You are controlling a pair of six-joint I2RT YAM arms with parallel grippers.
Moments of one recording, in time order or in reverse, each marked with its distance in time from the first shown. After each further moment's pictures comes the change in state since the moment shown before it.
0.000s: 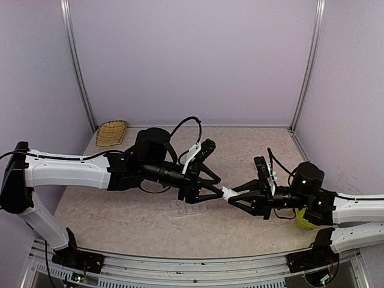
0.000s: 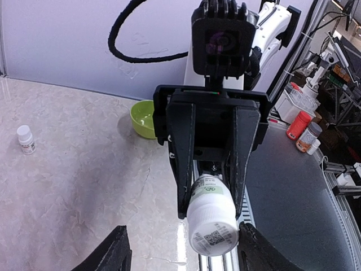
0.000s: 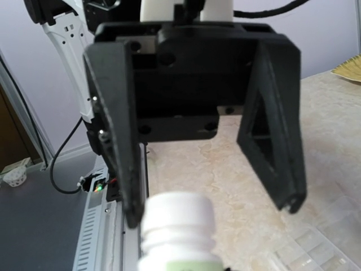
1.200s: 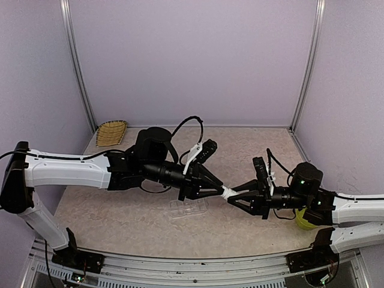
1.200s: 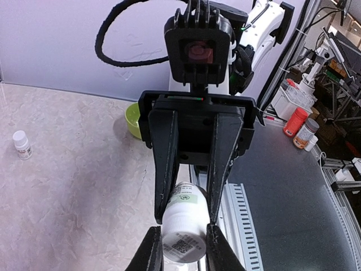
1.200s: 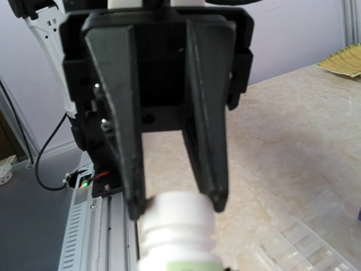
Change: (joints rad) left arm -0.012 0.005 0.014 -0.012 0.019 0.015; right arm 0.000 0.006 0.000 -0.021 0.038 -0.020
